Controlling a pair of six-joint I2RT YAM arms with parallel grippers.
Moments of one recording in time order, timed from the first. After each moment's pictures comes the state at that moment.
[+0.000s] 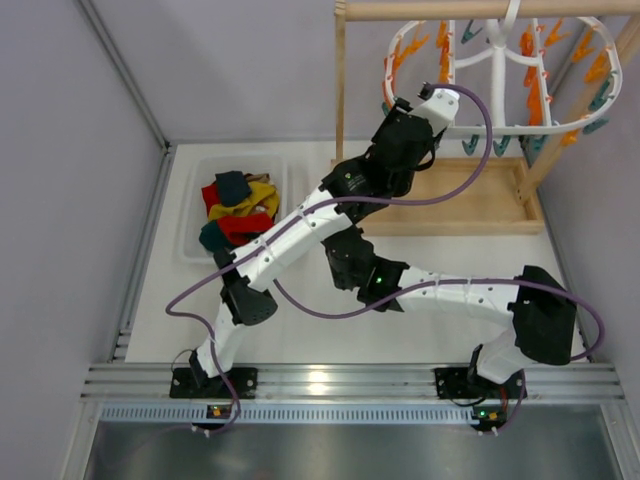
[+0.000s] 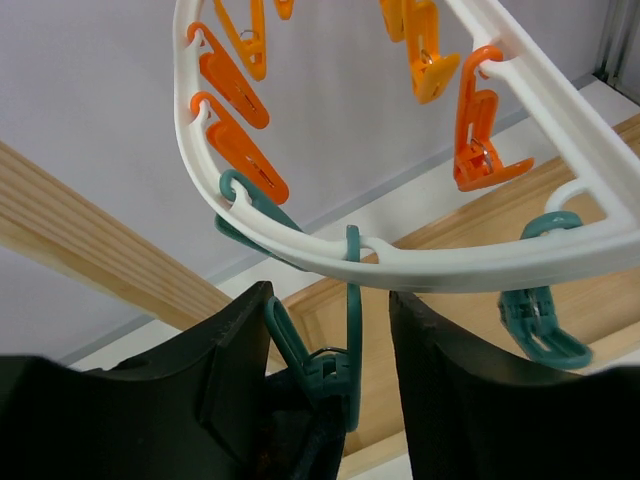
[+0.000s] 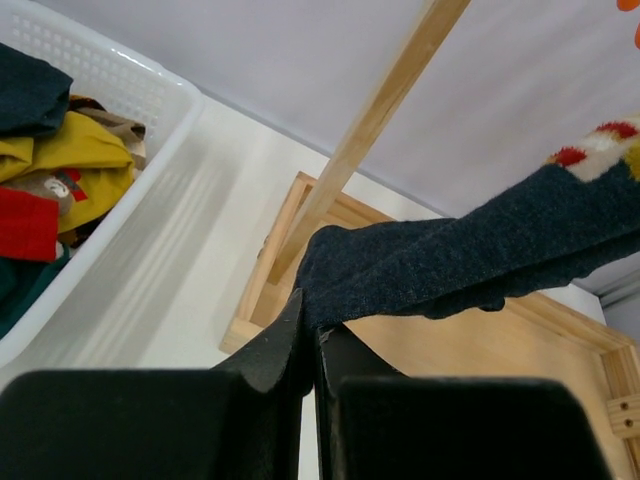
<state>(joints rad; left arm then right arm) -1.03 2.14 2.52 -0.52 -0.73 0.24 1.17 1.53 1.07 0.43 0.93 -0.36</state>
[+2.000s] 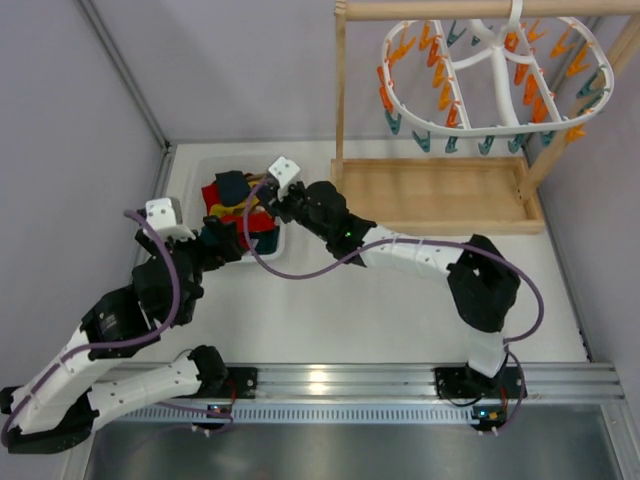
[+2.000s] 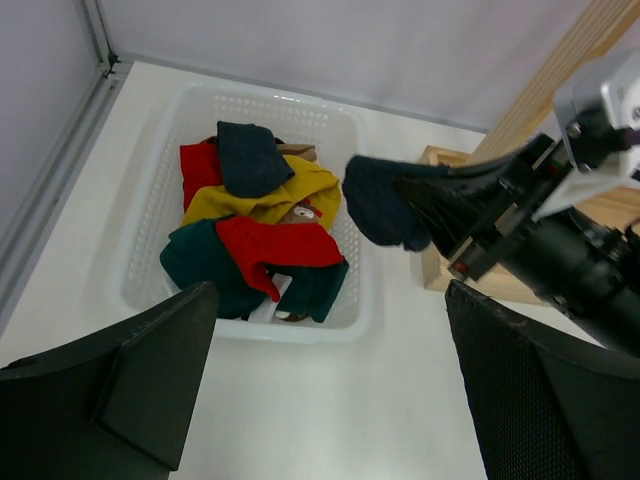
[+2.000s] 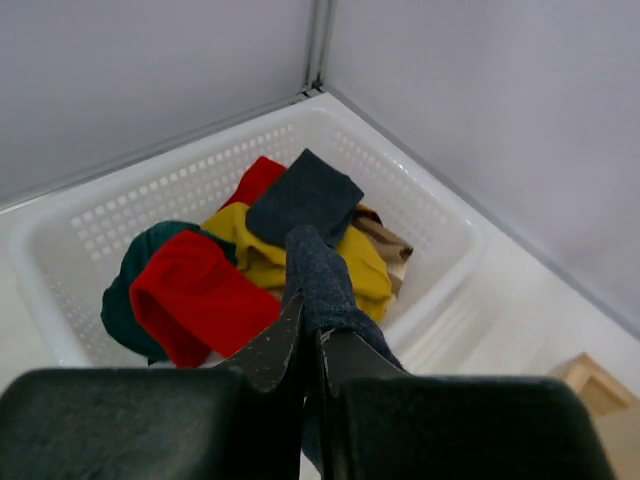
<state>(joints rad) -1.00 0.68 1.15 -0.74 -1.00 -0.46 0.97 1.81 1.33 0.43 0.13 -0.15</state>
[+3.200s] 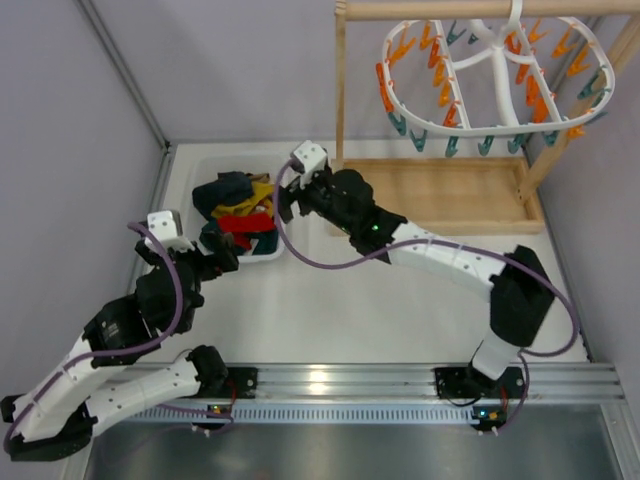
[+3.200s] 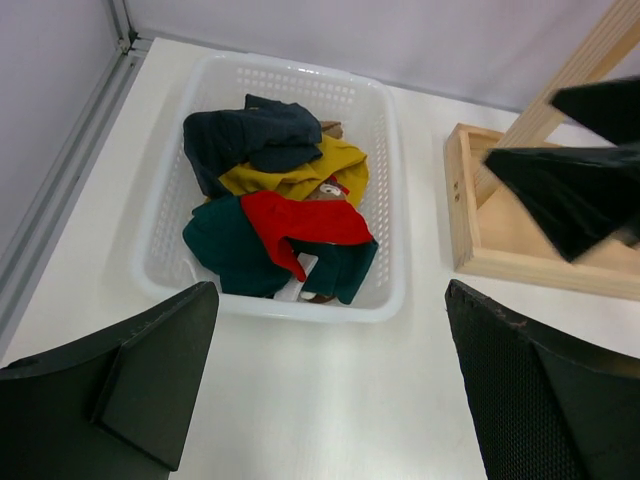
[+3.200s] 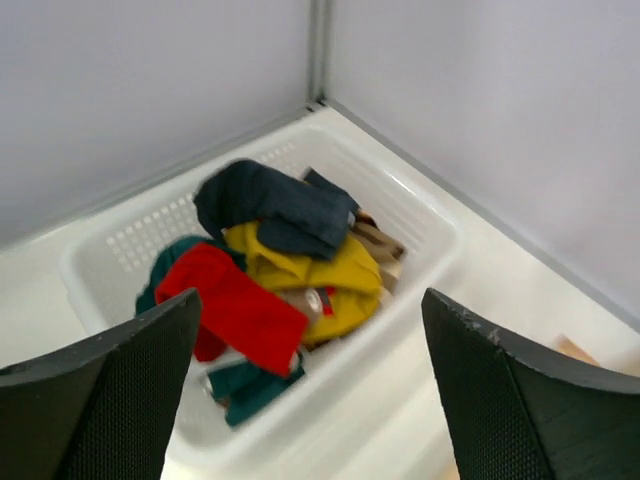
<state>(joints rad) -0.99 0.55 1.04 -0.79 -1.00 -0.49 0.93 1.77 1.45 0.29 0.06 -0.09</state>
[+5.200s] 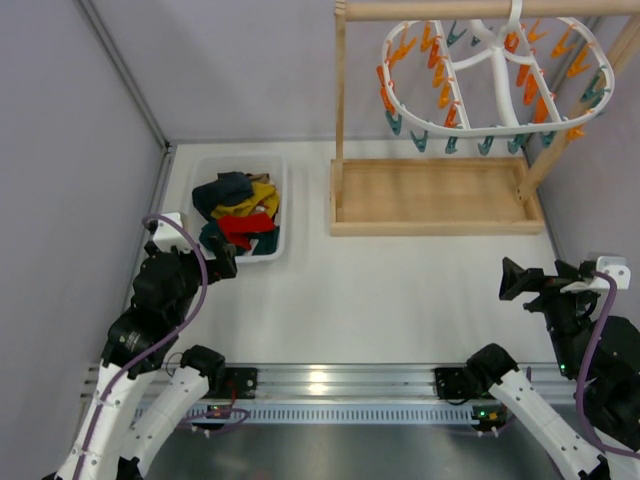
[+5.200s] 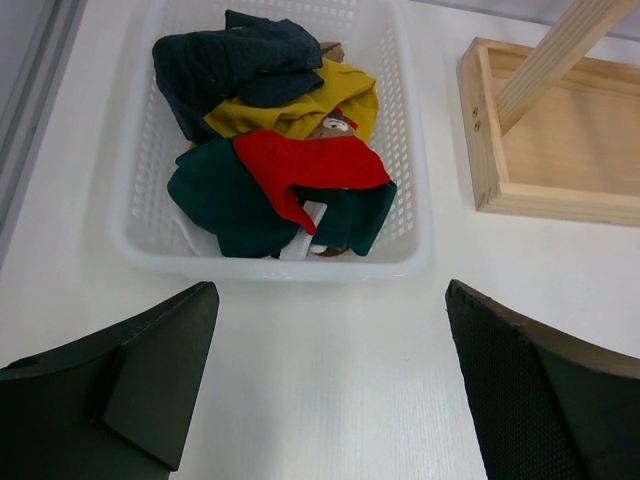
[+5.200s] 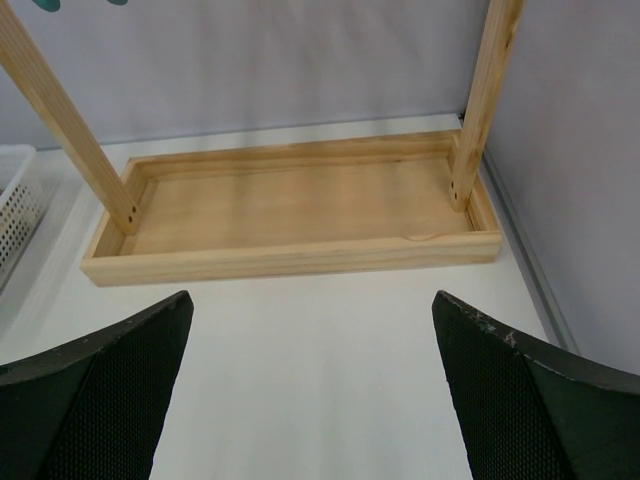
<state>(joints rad) -0.38 0.48 0.87 -0.69 -0.31 -0.31 0.55 0.16 0.96 -0.81 0.57 0.10</state>
